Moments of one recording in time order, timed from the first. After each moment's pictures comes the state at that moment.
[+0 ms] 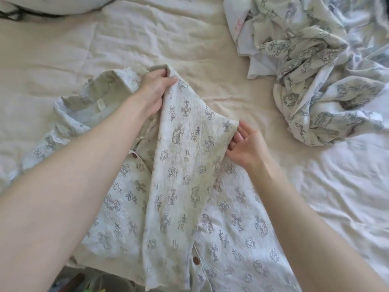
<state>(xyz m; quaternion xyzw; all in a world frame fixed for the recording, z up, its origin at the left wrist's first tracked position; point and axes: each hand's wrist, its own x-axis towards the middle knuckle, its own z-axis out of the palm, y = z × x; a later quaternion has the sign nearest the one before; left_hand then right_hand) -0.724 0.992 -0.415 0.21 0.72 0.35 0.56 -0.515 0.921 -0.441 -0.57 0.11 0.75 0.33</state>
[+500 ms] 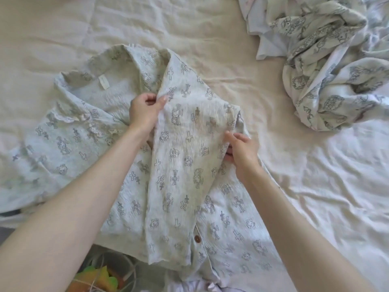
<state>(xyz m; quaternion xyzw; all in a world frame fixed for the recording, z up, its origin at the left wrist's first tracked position) -0.741 0.893 -0.441 0.28 0.81 0.29 0.42 -0.525 0.863 -0.438 -0.71 -0.18 0.65 0.20</state>
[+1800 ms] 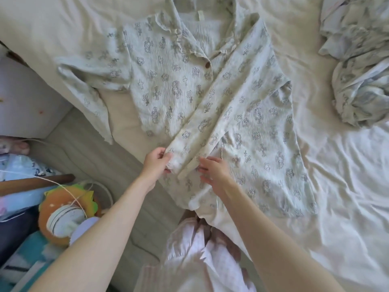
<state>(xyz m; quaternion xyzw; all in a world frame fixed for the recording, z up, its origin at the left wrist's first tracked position) -0.696 0.538 -0.422 0.03 0.79 0.37 0.49 -0.562 0.627 -0.408 -0.64 -0.29 0.71 0.00</state>
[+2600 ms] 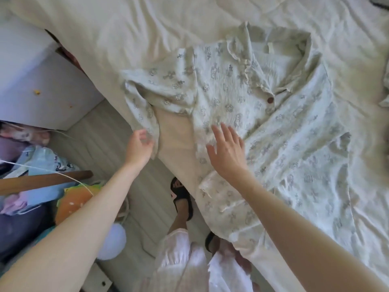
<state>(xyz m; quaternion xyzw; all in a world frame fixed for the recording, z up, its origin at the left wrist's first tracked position) -0.901 0.499 -0.430 0.04 0.89 0.32 0.33 -0.731 0.648 -0.402 -0.38 -0.87 0.27 -0.14</state>
